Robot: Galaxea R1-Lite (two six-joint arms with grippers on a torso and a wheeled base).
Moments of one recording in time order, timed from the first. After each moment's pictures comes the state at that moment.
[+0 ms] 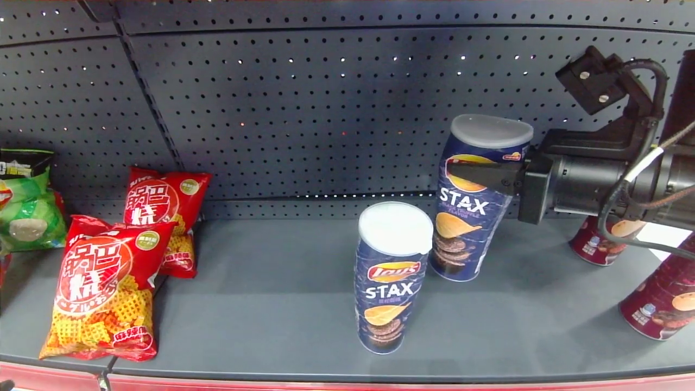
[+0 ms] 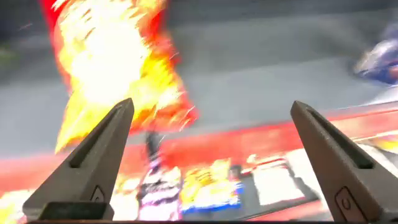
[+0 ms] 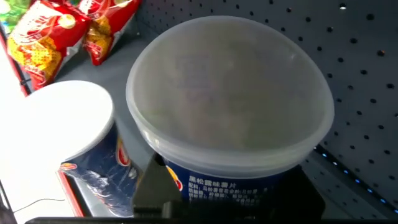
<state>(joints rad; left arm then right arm) 0.04 0.21 -0.04 -0.10 -0.21 0.01 0.52 1.46 -1.02 -0.28 0.29 -0.19</state>
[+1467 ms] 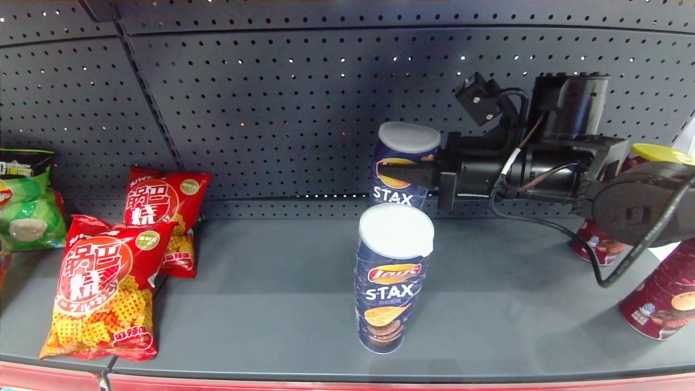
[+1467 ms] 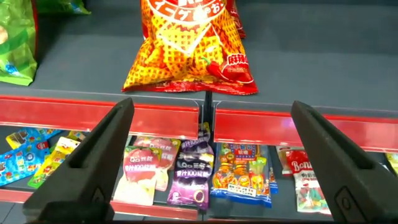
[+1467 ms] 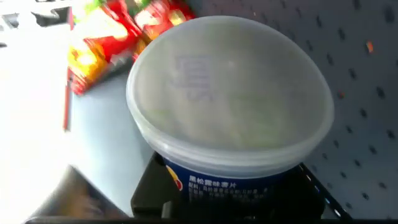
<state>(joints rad) 0.06 0.08 0.00 0.01 0.00 -0.01 0.49 1.80 -1.20 -0.47 0.66 -0.23</state>
